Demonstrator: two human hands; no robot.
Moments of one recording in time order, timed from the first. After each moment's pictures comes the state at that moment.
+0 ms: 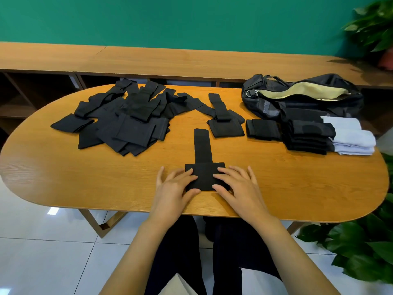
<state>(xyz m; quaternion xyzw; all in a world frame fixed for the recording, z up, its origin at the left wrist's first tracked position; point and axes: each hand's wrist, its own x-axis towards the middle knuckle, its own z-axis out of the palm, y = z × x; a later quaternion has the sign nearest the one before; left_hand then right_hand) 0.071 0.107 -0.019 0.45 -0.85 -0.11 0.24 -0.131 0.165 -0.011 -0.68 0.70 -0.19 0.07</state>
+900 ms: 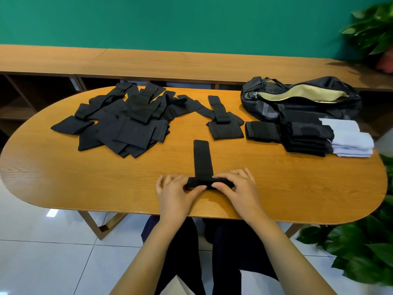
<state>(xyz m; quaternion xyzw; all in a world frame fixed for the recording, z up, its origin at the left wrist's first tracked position) 0.048 0.117 -0.017 0.55 -0.73 -0.20 0.35 -0.127 0.160 -0.015 -0.63 0.68 -0.37 0.13</state>
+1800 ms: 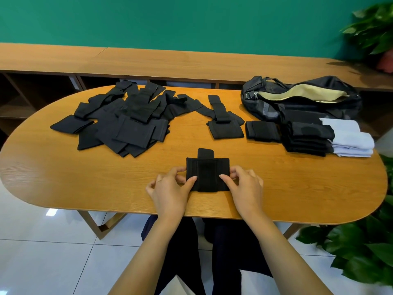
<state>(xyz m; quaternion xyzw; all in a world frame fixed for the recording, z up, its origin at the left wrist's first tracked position) 0.048 0.112 -0.010 0.63 -0.65 -0.20 0.37 -0.127 0.155 -0.017 -0.53 0.77 -0.35 0.05</state>
